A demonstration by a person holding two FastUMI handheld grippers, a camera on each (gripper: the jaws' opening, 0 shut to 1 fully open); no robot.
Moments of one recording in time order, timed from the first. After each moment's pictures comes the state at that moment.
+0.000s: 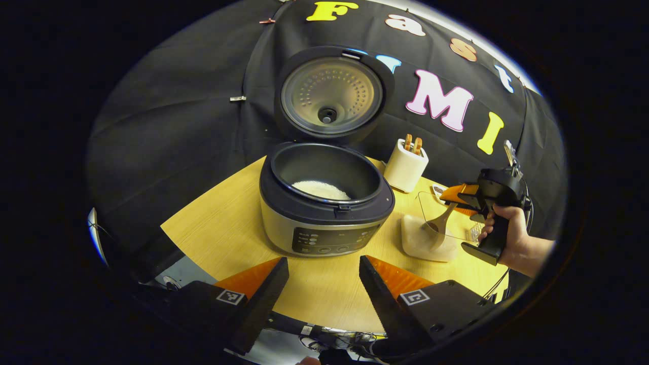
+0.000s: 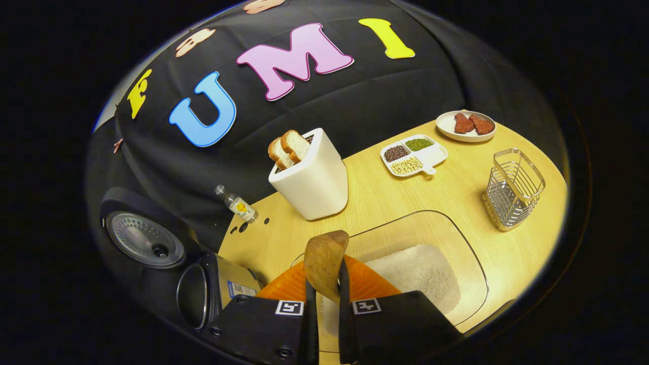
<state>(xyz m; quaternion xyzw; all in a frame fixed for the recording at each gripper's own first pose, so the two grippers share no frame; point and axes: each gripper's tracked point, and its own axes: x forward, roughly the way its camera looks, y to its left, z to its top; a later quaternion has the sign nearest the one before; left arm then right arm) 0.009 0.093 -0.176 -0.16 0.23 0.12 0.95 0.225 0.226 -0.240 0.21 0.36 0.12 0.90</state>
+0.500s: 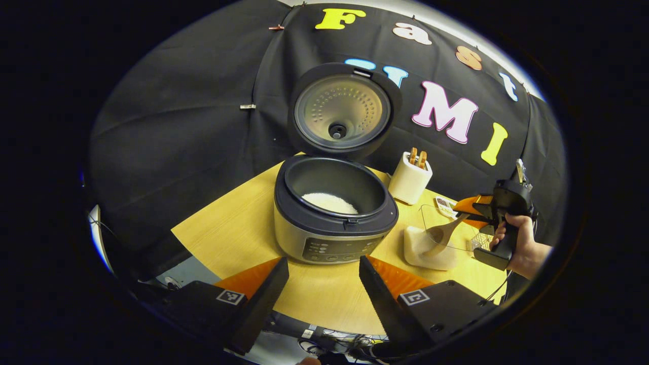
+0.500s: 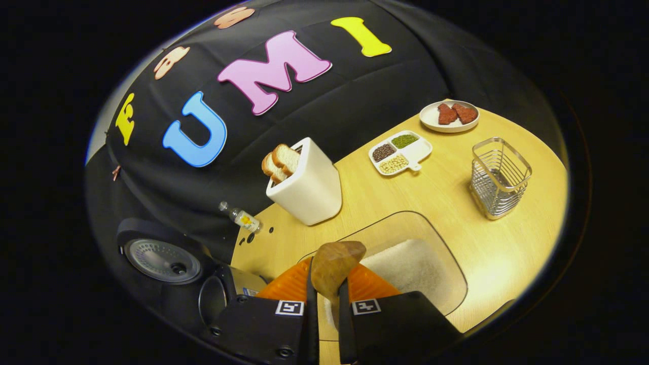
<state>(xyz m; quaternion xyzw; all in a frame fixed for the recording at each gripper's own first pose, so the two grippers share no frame) -0.003 0.097 -0.159 -0.16 0.21 0.13 0.96 0.222 0.179 -0.208 0.26 0.36 0.09 0.89</state>
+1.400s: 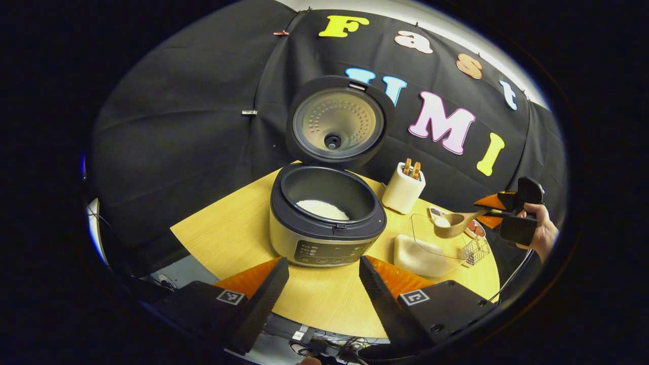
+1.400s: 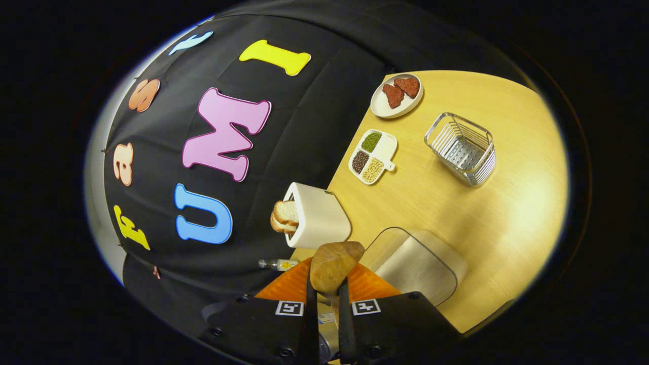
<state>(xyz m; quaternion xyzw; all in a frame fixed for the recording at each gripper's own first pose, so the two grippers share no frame) -0.011 0.087 -0.144 -0.18 0.18 0.14 0.96 0.242 0.149 -0.136 0.50 0.35 0.02 0.79</state>
